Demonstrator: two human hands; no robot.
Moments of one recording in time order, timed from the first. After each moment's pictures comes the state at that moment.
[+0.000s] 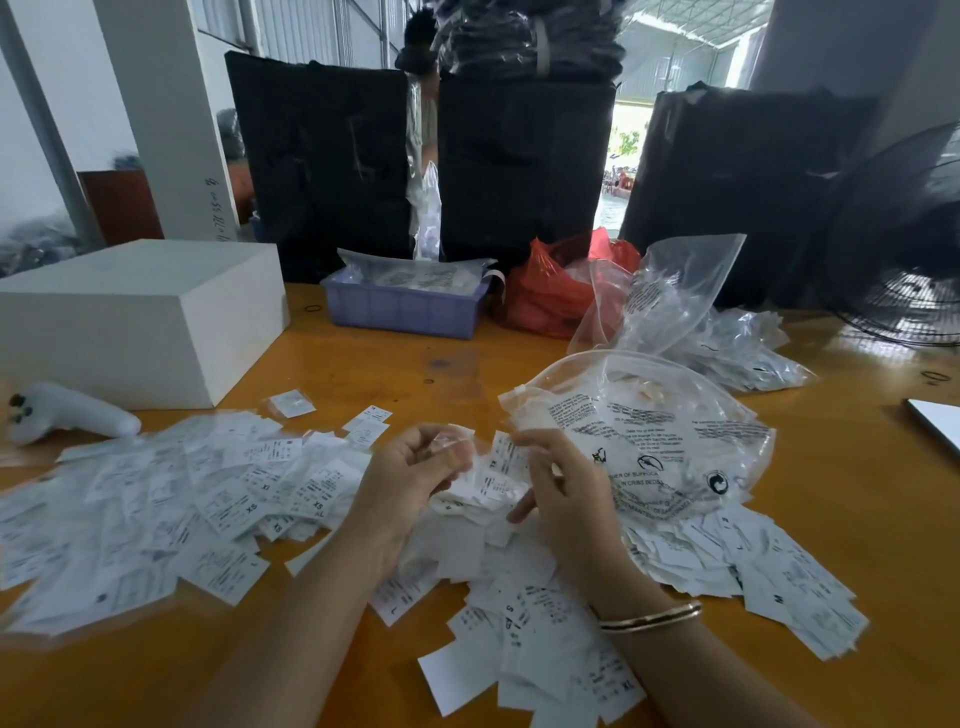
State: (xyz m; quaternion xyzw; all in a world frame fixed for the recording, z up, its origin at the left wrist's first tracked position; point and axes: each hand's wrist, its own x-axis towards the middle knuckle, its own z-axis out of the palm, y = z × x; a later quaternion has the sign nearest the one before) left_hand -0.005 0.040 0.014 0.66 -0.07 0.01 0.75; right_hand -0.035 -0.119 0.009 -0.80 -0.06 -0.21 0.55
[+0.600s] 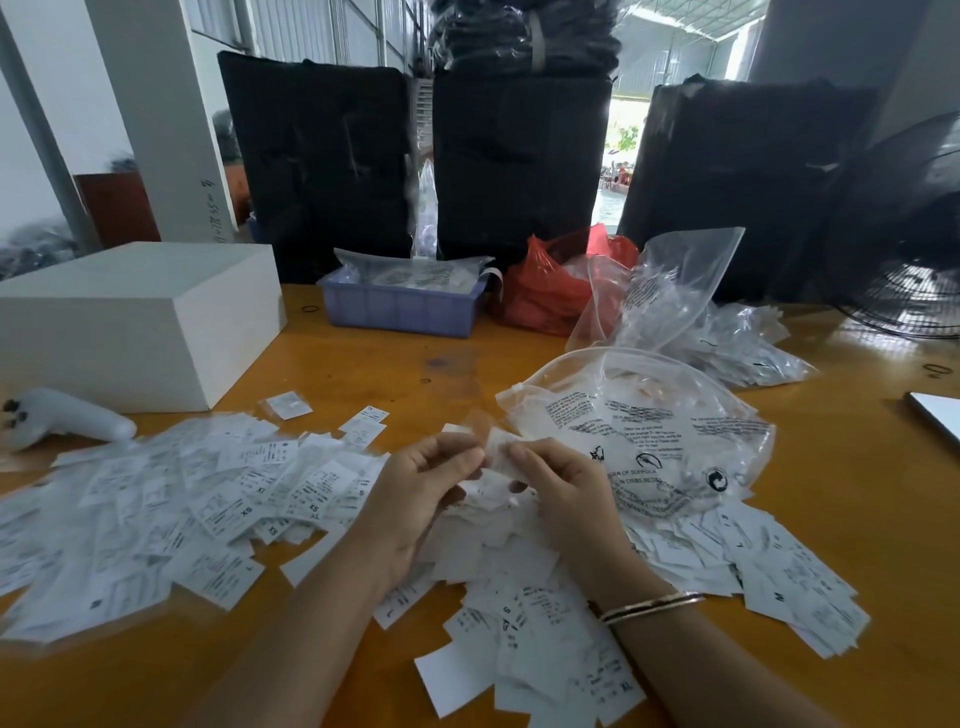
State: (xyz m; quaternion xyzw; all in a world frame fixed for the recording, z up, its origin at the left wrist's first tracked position) left_hand -0.011 0.031 0.015 0.65 -0.10 -0.04 0.75; right_hand -0.032 -0.122 0.016 -0.72 -0.06 -0.15 0.68
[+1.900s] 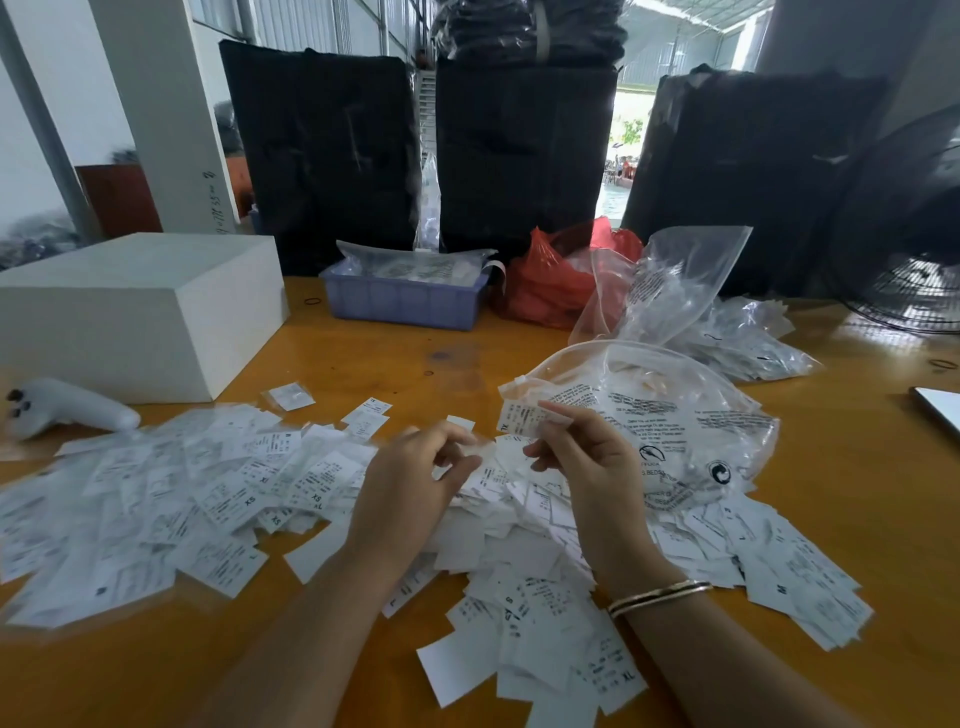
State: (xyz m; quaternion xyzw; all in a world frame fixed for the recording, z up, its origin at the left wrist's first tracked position) left_hand -0.012 0.036 0.011 0.86 -0.20 0.27 0.38; right_hand -0.032 -0.130 0.019 -0.62 -0.09 -0.23 0.75
